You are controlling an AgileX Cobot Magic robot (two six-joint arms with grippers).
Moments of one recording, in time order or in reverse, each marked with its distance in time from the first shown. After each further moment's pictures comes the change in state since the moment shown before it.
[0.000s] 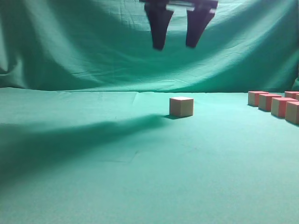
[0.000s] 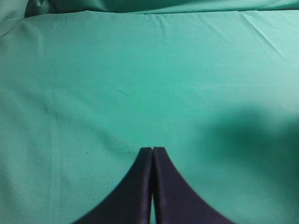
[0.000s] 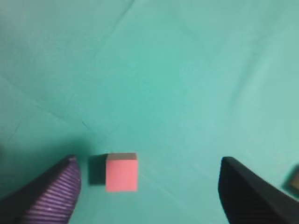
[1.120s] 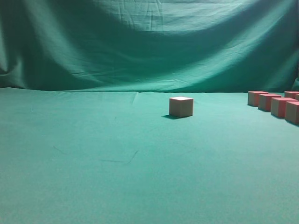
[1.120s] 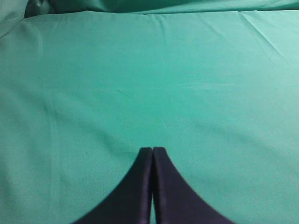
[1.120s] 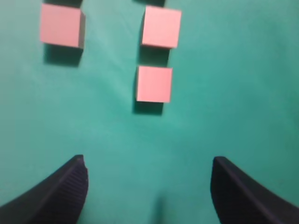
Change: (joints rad) left arm 0.000 0.000 0.000 0.000 0.000 0.000; right arm -0.451 -0.700 1.027 -0.062 -0.157 0.179
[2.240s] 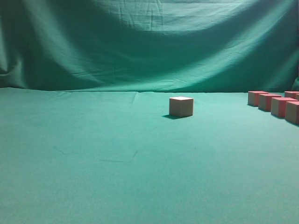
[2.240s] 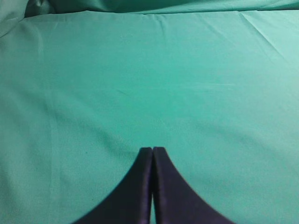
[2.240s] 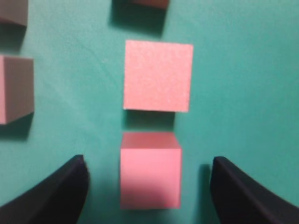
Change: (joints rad) left arm 0.000 0.000 0.000 0.000 0.000 0.000; right arm -0.090 0.277 0.095 0.056 -0.395 -0.043
